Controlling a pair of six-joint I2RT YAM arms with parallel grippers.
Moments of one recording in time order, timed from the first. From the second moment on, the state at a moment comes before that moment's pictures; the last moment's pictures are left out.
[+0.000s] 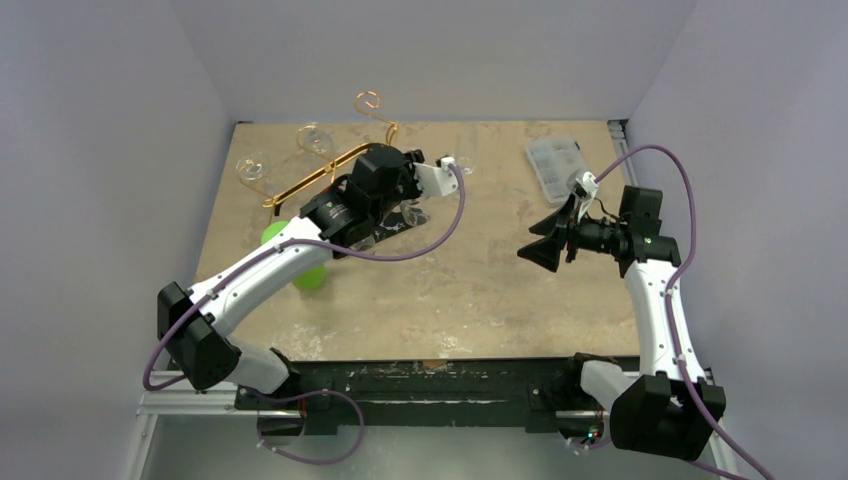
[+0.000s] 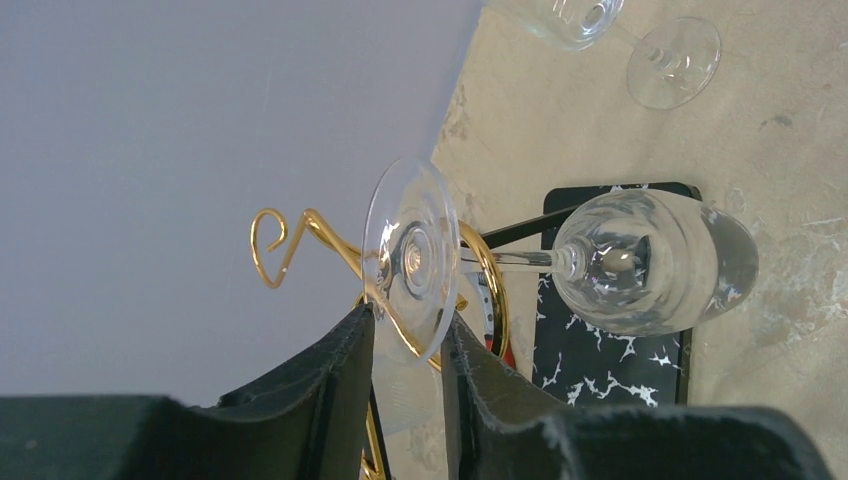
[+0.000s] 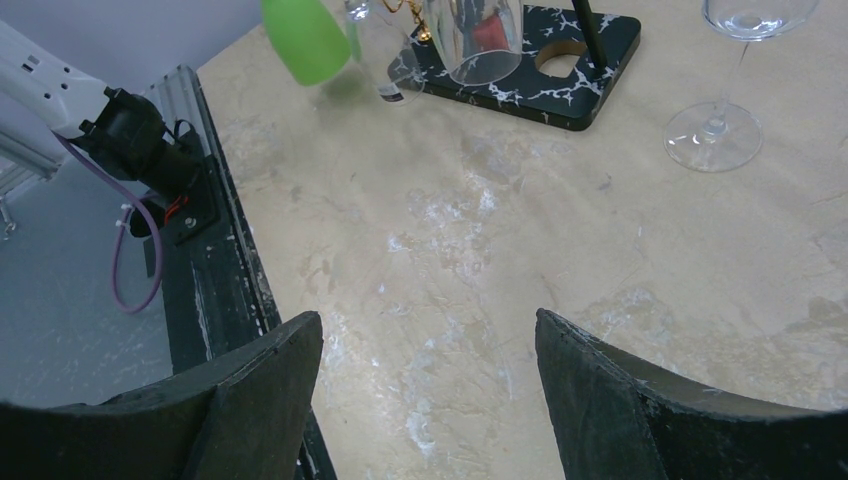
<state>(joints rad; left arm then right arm) -0.77 1.43 1.37 -0.32 -0.33 0.89 -0.18 1.06 0.93 -0.69 -1.22 -0.43</state>
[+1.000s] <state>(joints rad) -0.76 1.39 1.36 -0.35 -0.43 0.92 -0.18 1.06 0.93 -0.69 -1.22 -0.43</state>
